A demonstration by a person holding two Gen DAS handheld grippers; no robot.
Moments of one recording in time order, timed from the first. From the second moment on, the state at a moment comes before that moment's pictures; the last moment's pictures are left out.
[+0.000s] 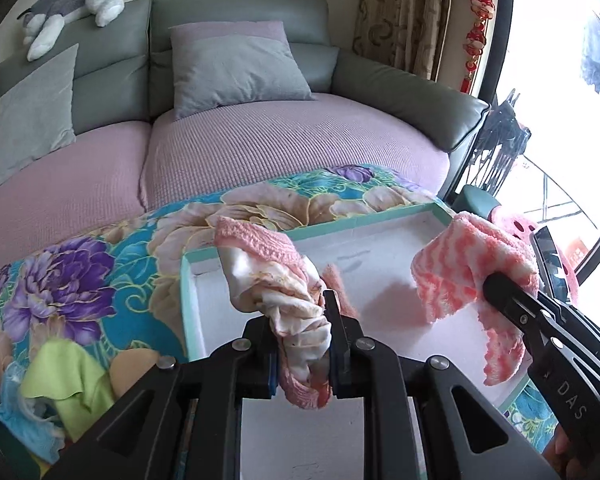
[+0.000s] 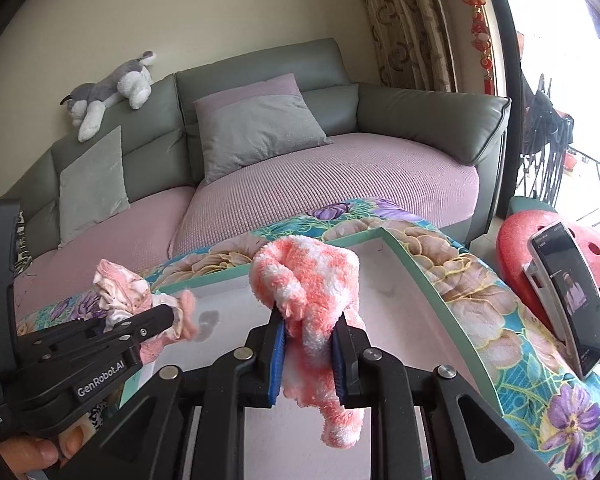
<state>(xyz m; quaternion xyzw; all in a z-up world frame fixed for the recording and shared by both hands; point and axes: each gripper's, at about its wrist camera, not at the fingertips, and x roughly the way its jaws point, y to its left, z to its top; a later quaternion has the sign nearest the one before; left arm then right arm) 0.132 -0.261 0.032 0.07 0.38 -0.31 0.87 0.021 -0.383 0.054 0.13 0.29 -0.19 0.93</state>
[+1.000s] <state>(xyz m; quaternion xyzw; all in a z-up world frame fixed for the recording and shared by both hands) 0.112 -0.256 0.014 0.05 0.41 -0.30 0.86 0.028 -0.379 0.050 0.11 0.31 -0.19 0.92</state>
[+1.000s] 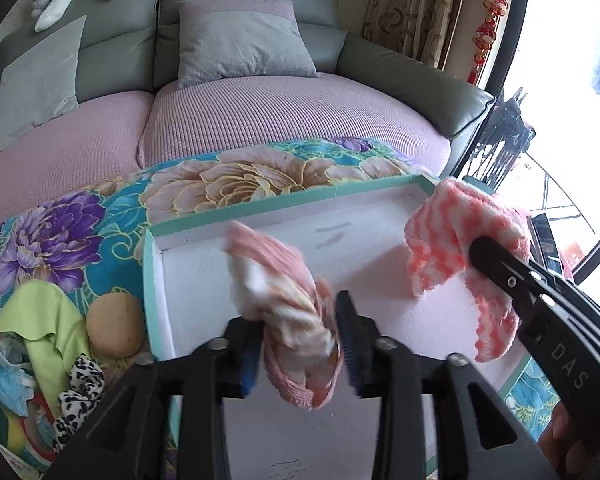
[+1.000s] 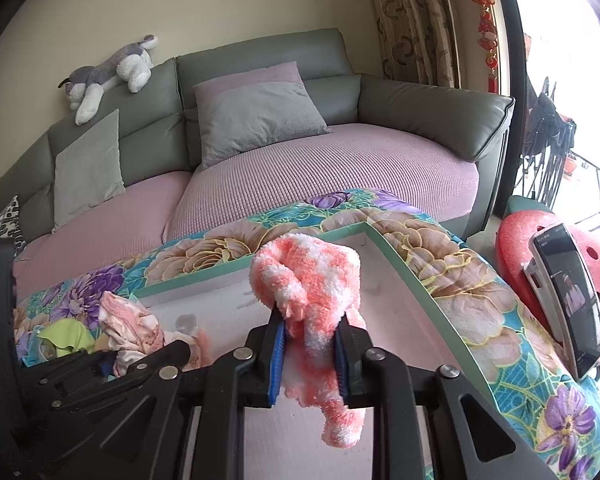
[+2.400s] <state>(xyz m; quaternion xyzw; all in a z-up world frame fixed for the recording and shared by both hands) 0.055 -0.035 0.053 -0.03 0.36 -0.05 0.93 0.015 -0.295 0.056 0.07 0.38 -0.13 0.91</state>
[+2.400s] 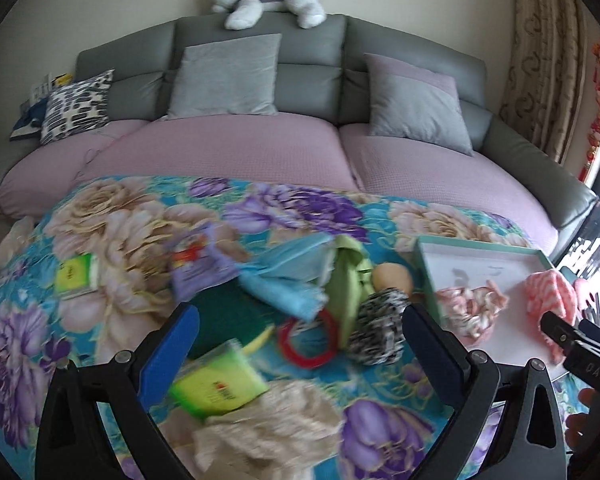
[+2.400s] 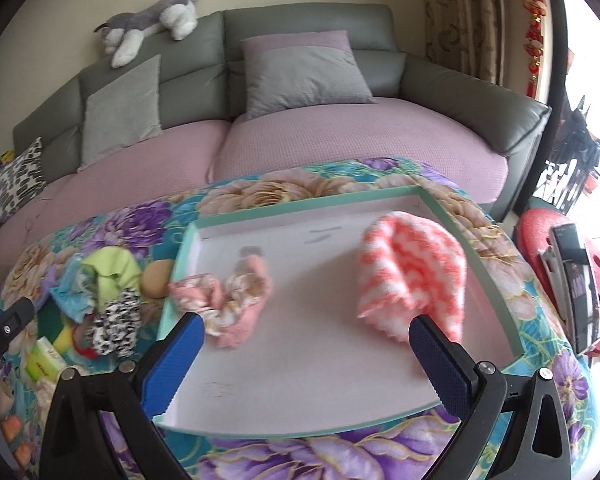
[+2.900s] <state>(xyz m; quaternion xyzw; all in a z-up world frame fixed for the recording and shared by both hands) 0.043 0.051 0.030 -0.07 0.39 0.03 0.92 0.040 -0.185 0.039 0.02 0.42 -0.01 0.91</state>
